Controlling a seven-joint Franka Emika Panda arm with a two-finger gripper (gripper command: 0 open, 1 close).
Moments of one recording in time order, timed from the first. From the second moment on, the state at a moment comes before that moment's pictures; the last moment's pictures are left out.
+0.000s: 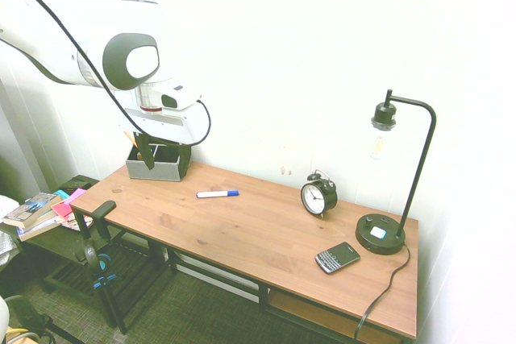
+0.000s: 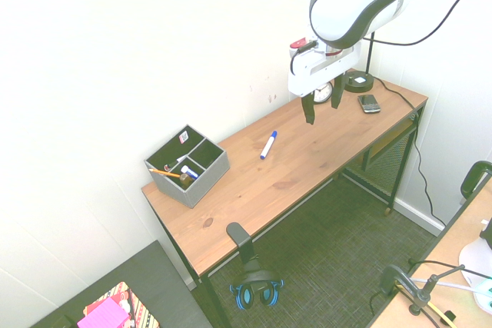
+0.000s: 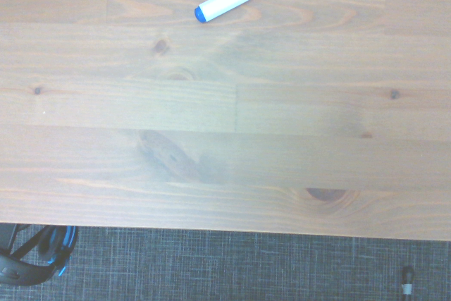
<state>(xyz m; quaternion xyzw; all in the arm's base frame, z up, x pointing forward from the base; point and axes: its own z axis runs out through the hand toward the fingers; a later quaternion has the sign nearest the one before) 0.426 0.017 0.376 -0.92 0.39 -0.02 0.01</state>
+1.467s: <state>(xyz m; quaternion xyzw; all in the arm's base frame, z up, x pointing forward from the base) 0.626 0.044 0.198 -0.73 0.68 -0.06 0.04</state>
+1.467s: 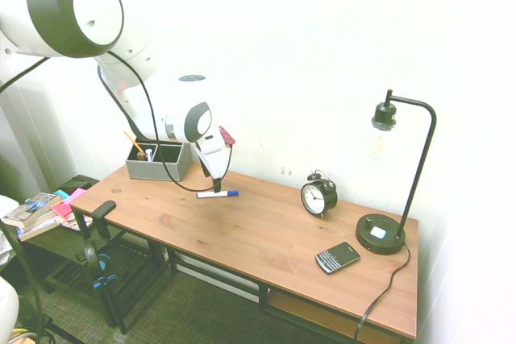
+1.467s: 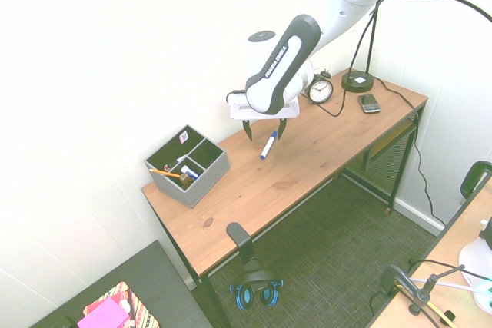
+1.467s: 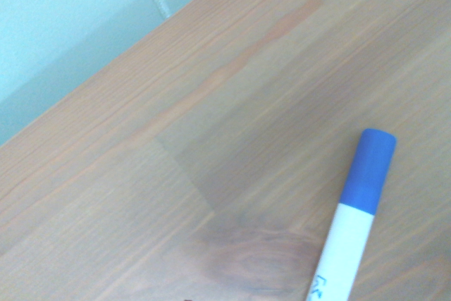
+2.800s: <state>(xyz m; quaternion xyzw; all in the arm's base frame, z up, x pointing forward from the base) 0.636 0.046 0.161 -0.71 0.70 -0.05 0.04</state>
